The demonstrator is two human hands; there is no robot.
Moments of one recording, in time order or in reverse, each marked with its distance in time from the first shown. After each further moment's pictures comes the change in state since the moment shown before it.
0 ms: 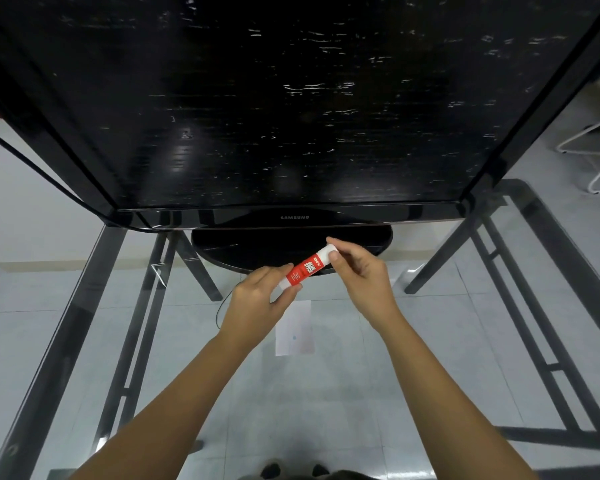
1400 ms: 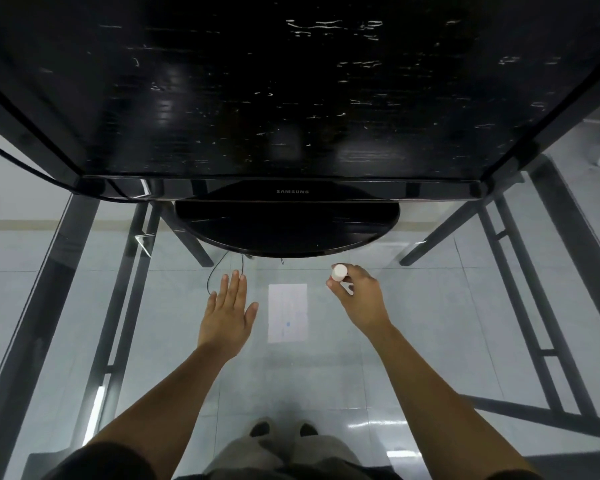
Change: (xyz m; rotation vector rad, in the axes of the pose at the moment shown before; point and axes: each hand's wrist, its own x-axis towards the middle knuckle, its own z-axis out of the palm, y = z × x) left_hand -0.076 -0.130 0.089 0.384 -0.575 -0.403; right_hand 0.005 0.110 0.000 -0.495 -0.040 0.241
